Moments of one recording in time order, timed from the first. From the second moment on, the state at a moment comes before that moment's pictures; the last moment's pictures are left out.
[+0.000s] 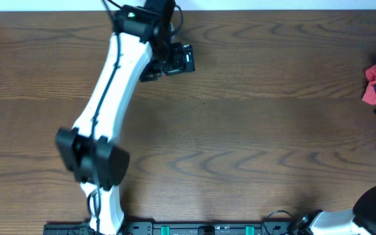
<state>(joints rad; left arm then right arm) -0.33 2.00 2.15 -1.45 0.17 -0.45 -0.74 1.64 2.36 -1.44 -0.25 0.22</state>
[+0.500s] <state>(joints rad) -0.33 1.55 2.15 -1.46 -0.12 -0.43 -0.73 1.49 2.36 -1.67 -0.33 0.17</state>
